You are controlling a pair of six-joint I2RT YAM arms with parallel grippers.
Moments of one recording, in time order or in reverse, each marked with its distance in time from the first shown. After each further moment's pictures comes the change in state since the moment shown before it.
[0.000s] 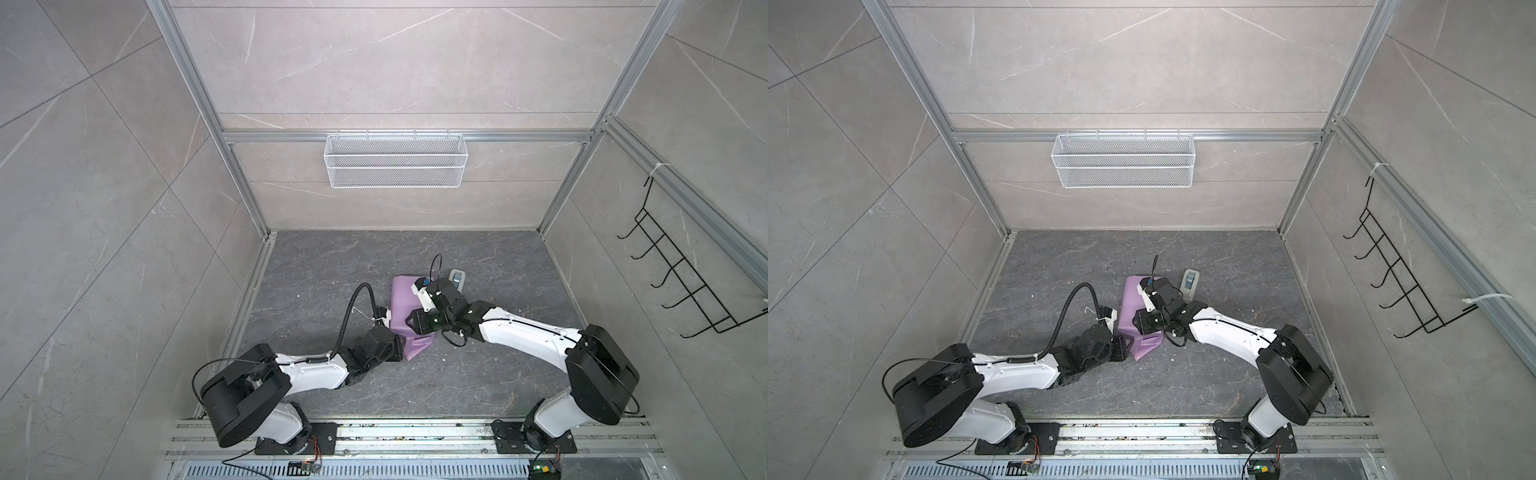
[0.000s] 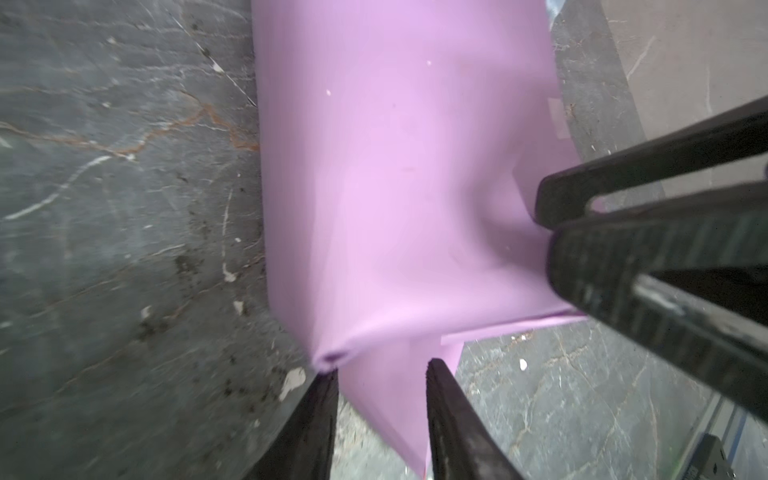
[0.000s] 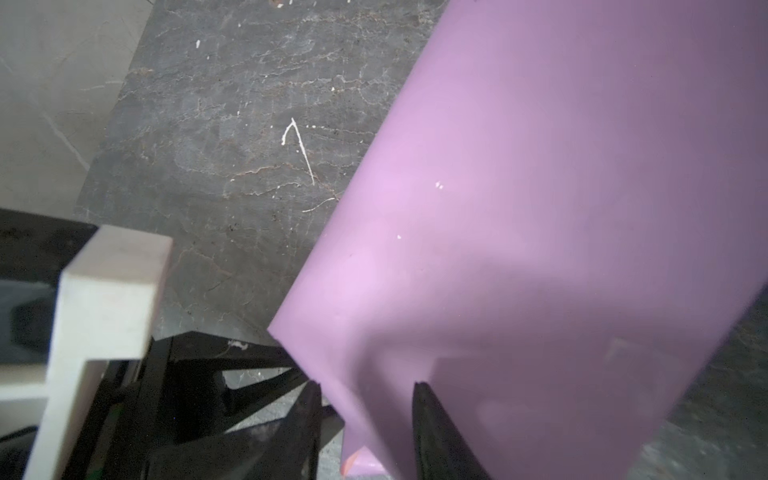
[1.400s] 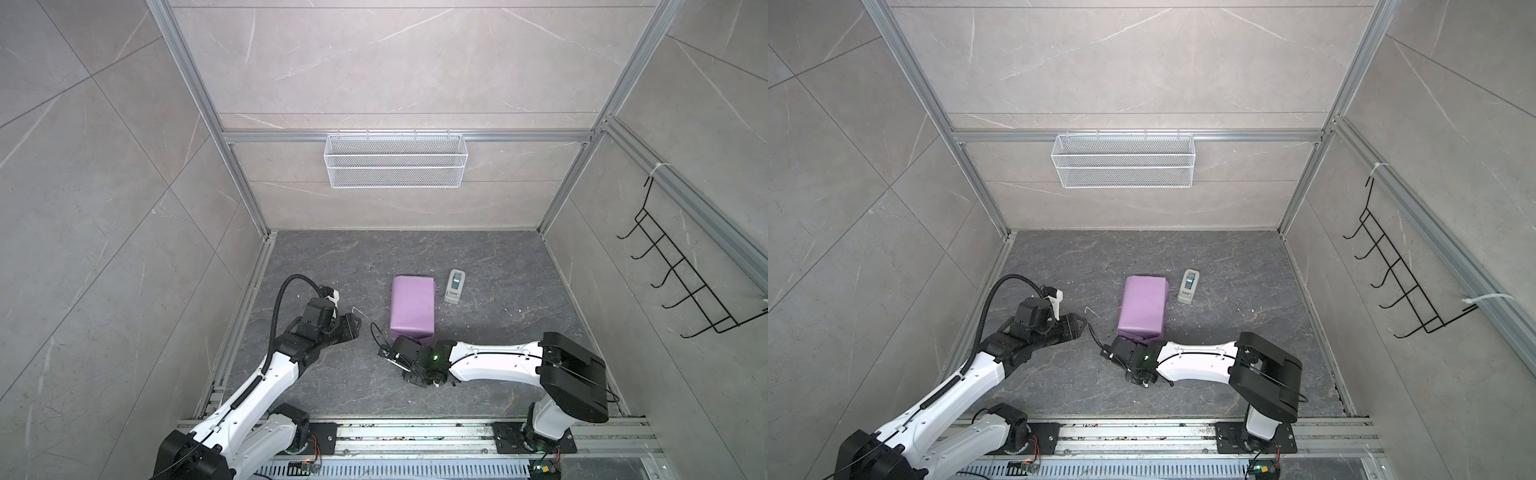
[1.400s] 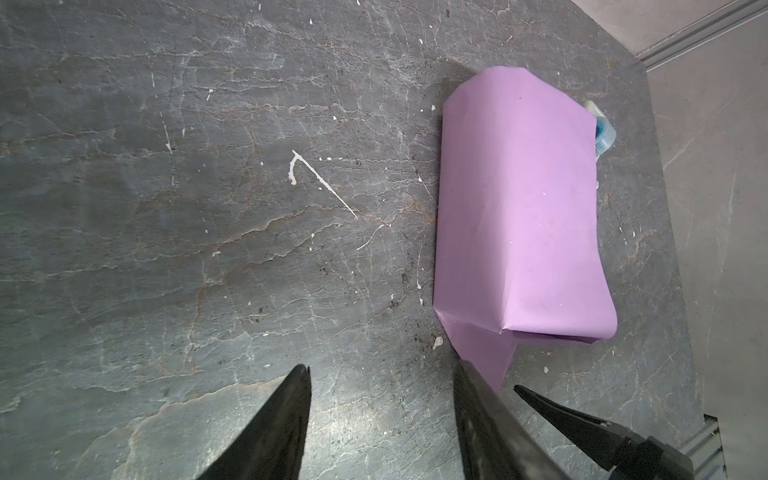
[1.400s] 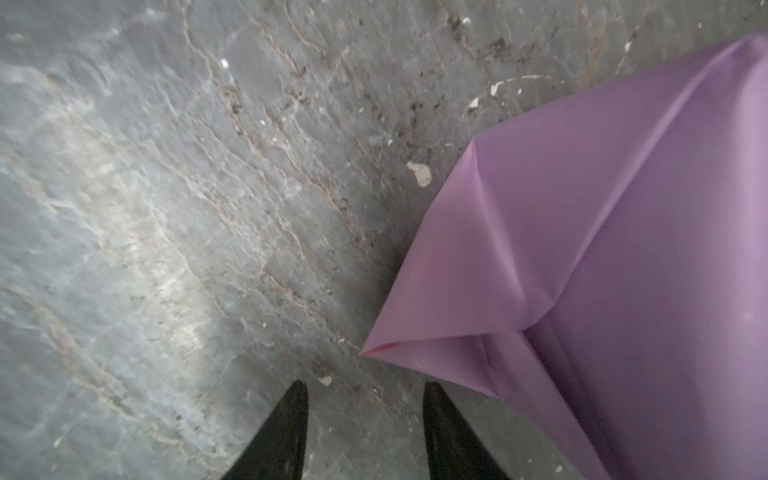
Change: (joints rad) left arm 0.513 -0.415 0.129 -0.654 0.273 0.211; right arm 0.420 0.161 -0.015 -0.211 0.512 -0.595
